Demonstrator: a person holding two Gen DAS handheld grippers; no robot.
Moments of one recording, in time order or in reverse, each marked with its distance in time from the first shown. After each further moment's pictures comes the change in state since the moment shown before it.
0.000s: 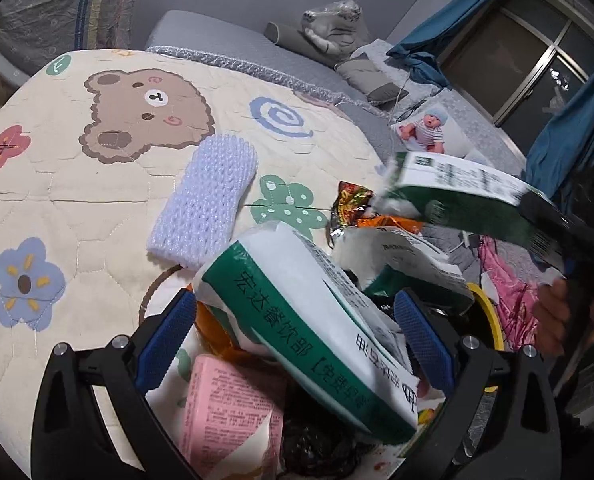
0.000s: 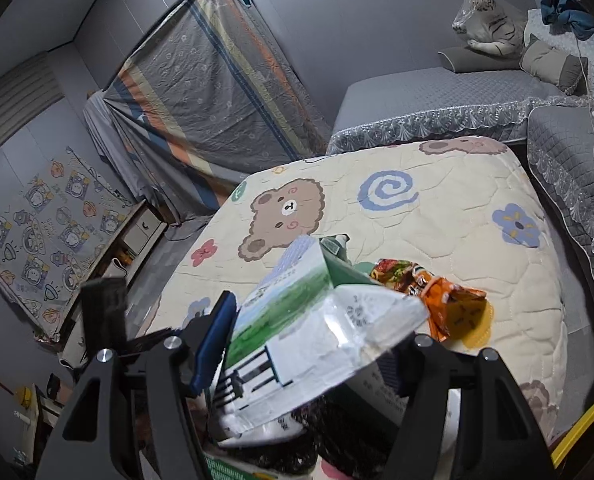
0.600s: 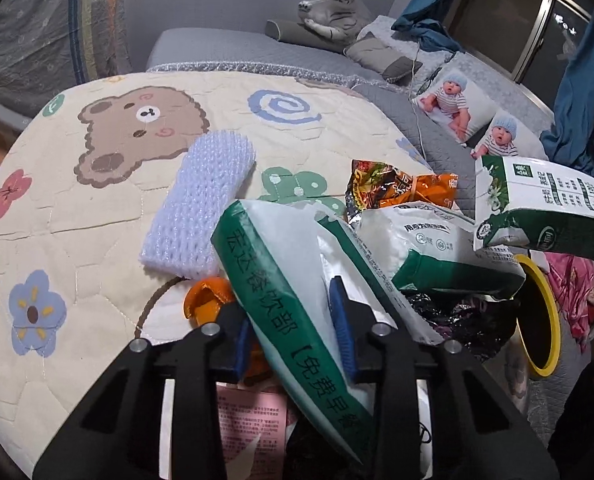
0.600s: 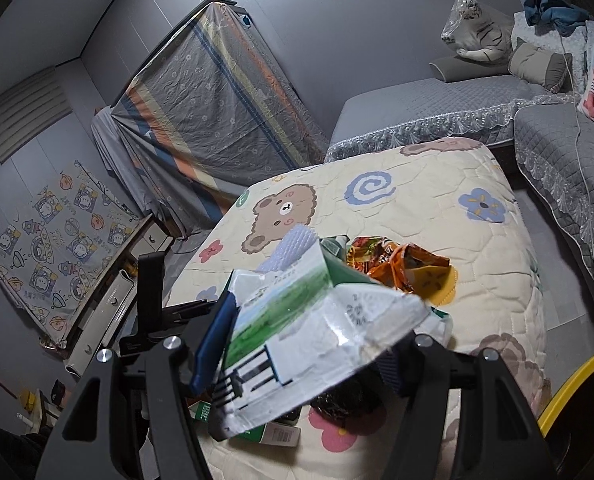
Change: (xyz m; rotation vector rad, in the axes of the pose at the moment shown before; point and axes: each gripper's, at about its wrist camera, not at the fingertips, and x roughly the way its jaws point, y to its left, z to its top) left arm 0.028 -0.030 -0.008 0.151 0.002 0.164; right arm -0.061 -0.017 -0.043 0.028 -0.071 0.001
